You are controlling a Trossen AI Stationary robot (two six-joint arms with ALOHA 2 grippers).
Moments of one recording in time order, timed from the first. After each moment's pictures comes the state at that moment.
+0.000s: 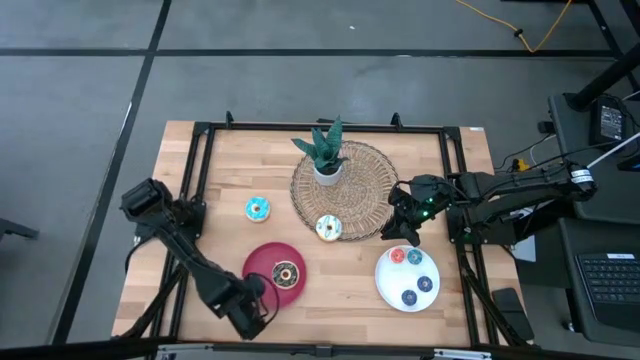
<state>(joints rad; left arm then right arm) -0.79 1.78 1.23 -0.79 0.08 -1.62 0.09 0.99 0.72 -0.38 -0.33 0.70</state>
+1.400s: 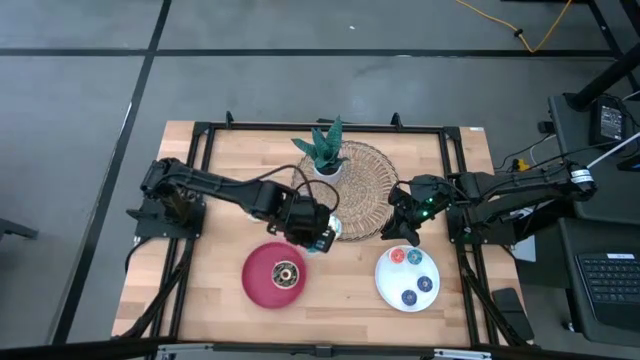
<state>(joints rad) -0.19 1.78 1.69 -1.02 0.06 -1.41 0.09 0.99 0.72 -0.38 -0.33 0.71</state>
